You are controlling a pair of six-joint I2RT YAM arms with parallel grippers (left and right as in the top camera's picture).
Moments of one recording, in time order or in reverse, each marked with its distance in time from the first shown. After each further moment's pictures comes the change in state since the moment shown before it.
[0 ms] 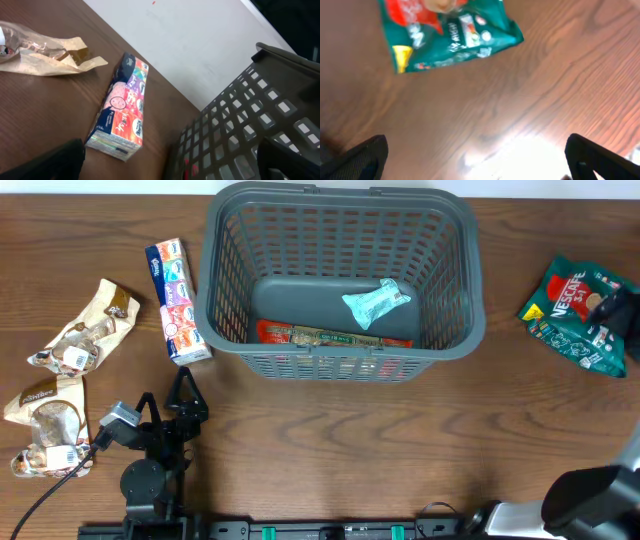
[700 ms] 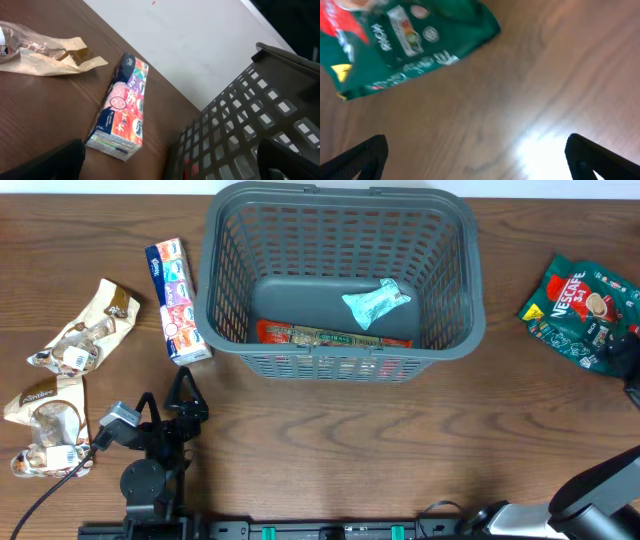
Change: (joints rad) left arm 0.000 0.000 0.000 0.000 0.000 0.000; right arm -0.224 0.004 -0.328 0.353 -0.170 -0.069
